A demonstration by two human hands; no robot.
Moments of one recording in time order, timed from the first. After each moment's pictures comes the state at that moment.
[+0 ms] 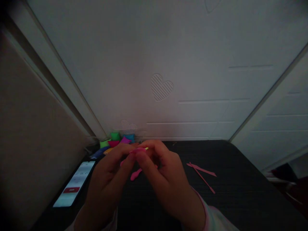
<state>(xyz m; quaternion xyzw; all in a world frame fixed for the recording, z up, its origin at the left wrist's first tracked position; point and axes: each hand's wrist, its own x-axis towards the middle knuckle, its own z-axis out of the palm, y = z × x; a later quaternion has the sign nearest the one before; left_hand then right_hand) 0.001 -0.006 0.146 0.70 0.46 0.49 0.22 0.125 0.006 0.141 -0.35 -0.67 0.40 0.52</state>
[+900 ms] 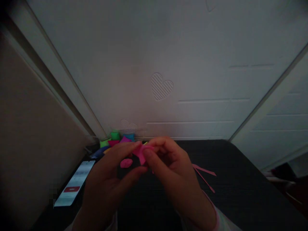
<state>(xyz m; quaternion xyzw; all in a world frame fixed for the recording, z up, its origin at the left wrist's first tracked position) 0.001 -0.008 0.144 0.72 0.45 0.51 0.10 0.130 0.007 0.142 -0.33 -0.58 0.47 0.57</state>
